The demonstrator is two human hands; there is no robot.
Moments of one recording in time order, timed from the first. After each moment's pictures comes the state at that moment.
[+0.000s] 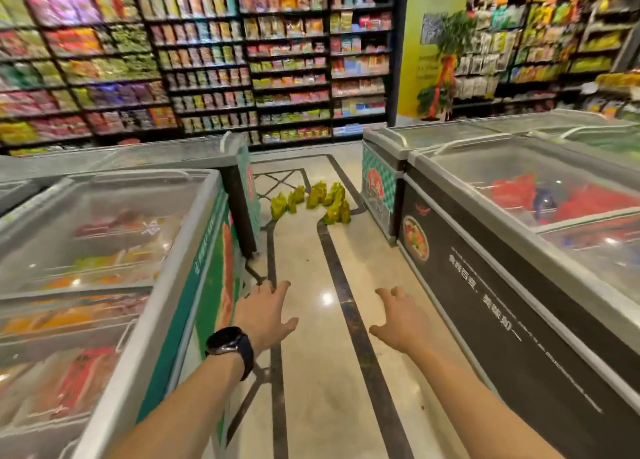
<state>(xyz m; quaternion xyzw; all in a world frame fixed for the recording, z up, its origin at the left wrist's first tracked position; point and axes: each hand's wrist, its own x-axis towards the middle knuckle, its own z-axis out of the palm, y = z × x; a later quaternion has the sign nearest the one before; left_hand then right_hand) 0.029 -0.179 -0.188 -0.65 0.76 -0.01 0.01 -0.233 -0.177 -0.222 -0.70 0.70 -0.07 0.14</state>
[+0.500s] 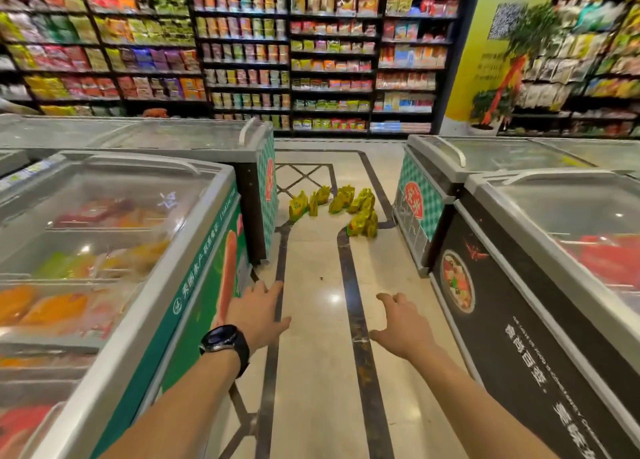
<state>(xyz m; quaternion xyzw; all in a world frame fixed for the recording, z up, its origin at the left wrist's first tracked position) 0.084 -0.490 -0.227 -0.72 0.69 0.05 0.01 -0.187 -0.514 -0.240 -0.73 0.67 -0.02 0.15</state>
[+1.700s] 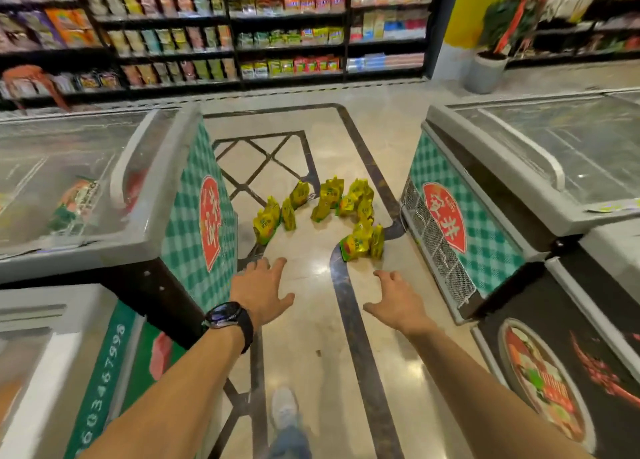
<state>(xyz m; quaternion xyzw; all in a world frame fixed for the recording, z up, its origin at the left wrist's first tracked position) 0.164 -1.355 -0.287 -0.65 0.75 0.09 0.09 -0.099 -1.346 -0.324 -0.64 0.73 -0.01 0.24</state>
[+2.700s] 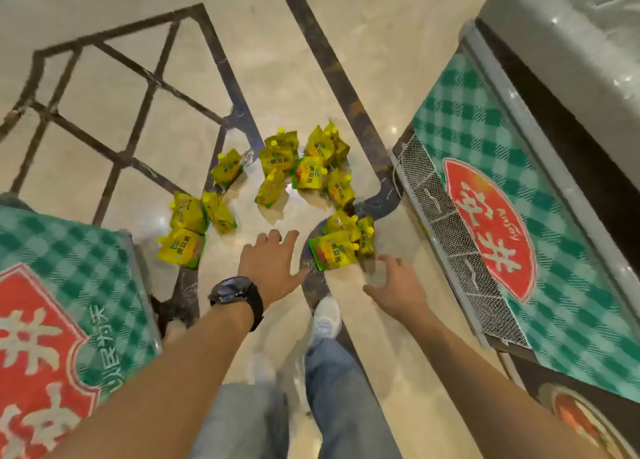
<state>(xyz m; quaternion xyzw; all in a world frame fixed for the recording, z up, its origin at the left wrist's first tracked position) 0.009 -2.020 -0.536 -0.51 0.81 0.20 0.21 -0.209 -1.925 -0.567 -0.43 0.81 0.01 0.40</state>
